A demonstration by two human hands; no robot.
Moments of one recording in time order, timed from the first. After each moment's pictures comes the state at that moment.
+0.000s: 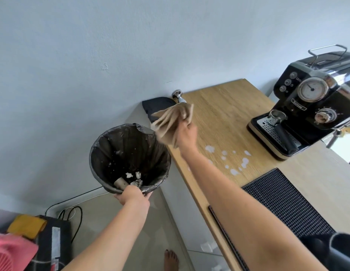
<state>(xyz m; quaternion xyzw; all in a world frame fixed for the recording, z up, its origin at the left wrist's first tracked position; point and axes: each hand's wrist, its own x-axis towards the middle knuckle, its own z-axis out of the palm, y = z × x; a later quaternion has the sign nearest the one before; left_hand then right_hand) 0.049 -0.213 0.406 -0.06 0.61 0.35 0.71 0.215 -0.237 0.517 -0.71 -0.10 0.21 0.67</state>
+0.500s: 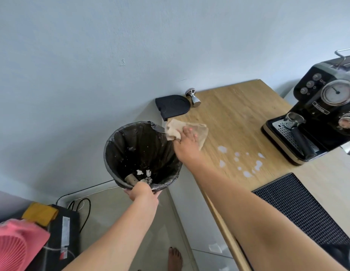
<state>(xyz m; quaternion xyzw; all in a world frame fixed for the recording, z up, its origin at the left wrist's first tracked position) 0.044 -0.215 0.411 -0.06 0.63 0.34 0.69 0.210 -0.229 0.441 -0.88 -0.38 0.17 0.22</state>
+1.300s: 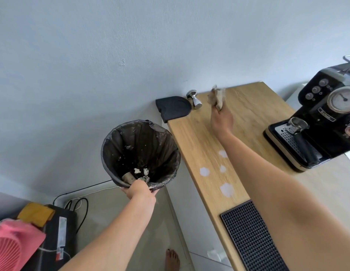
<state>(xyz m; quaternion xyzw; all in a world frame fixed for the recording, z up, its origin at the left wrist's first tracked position) 0.050 -0.201 0.416 -0.09 0.64 0.35 0.68 0.305 -0.236 0.515 -0.86 -0.22 0.04 0.45</state>
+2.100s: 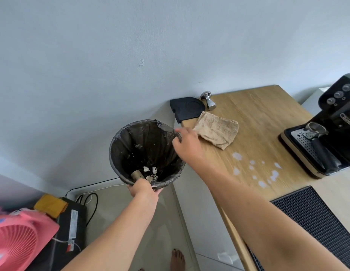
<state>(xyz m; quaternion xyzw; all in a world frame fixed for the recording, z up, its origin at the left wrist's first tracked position) 0.026 -0.182 0.405 -0.02 0.65 0.30 0.69 0.180 -0.203 0.467 -0.84 -0.42 0.16 0.29</state>
